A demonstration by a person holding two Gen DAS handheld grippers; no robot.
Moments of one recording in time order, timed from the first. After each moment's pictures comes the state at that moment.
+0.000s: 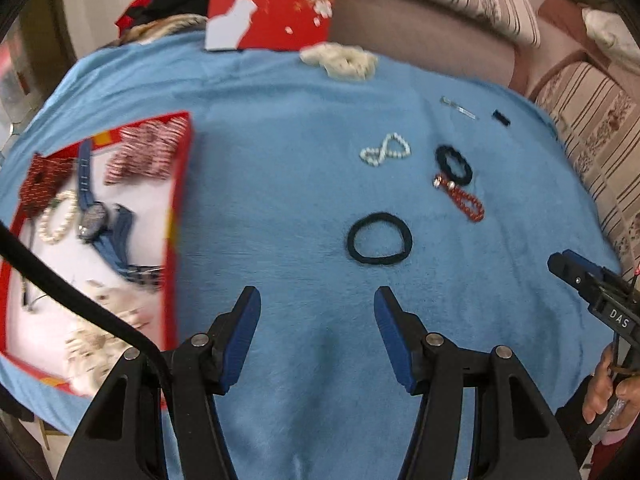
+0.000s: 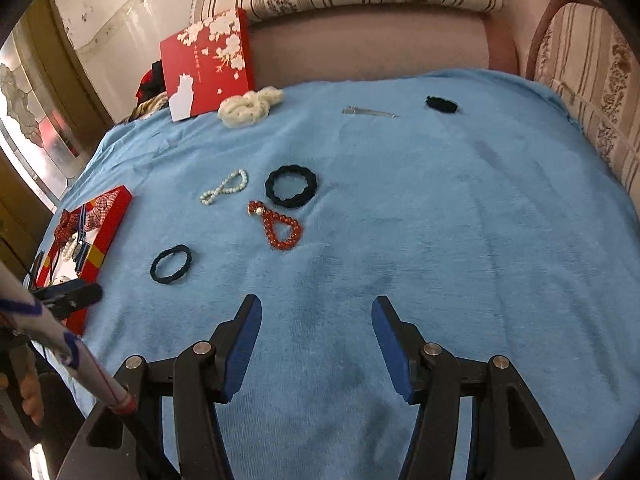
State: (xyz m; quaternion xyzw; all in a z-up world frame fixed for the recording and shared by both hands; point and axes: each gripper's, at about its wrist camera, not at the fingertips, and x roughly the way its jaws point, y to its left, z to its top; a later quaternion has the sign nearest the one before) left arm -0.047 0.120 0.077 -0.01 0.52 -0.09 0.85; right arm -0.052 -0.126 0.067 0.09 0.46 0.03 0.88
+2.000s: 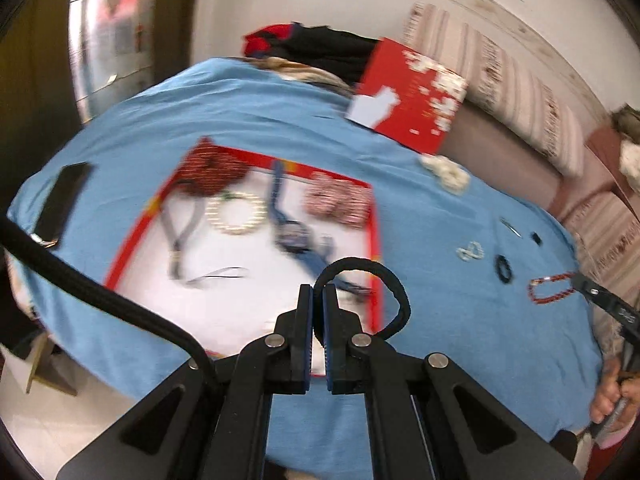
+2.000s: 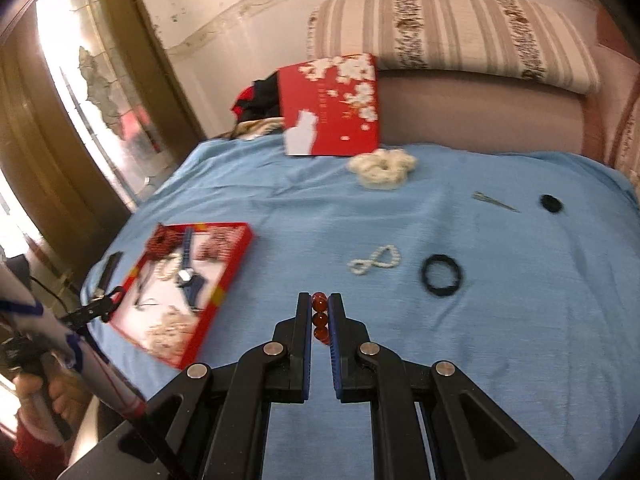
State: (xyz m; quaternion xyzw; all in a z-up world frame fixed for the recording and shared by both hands) left arm -0.115 0.308 0.153 -0.14 0.42 0.03 0.90; right arm -0.032 -0.020 0.158 0.07 0.40 0.18 0.90
